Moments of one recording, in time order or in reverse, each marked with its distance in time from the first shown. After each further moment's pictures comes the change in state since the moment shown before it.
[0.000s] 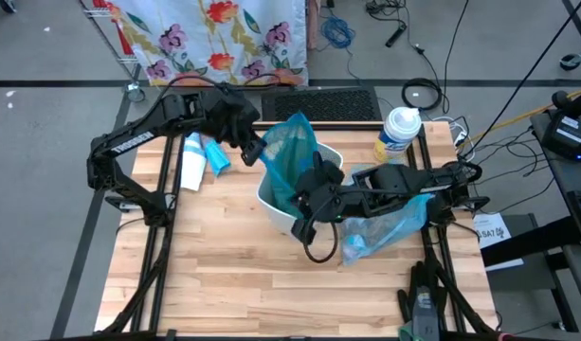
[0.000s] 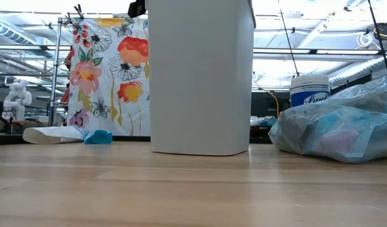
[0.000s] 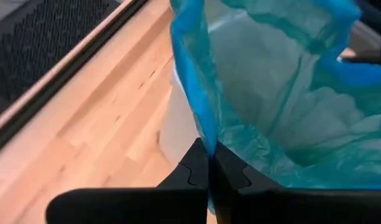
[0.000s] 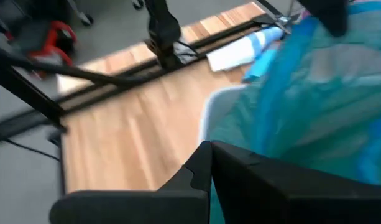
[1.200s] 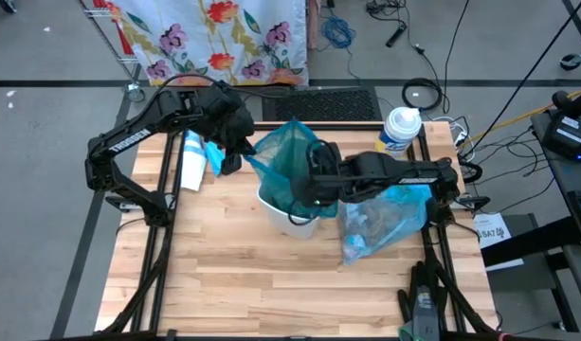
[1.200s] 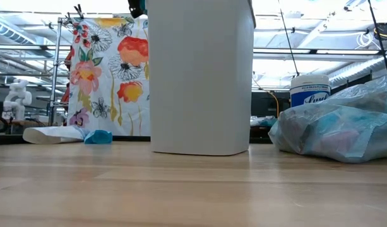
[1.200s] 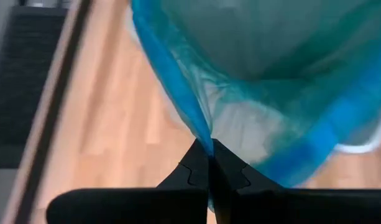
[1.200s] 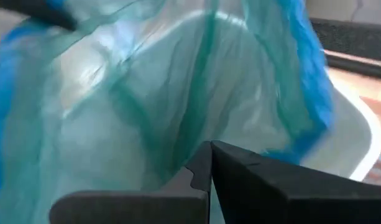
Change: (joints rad) left arm 0.058 -0.017 0.000 -0.154 0.144 0.506; right arm -0.127 0.039 -0.011 -0.364 0.195 0.685
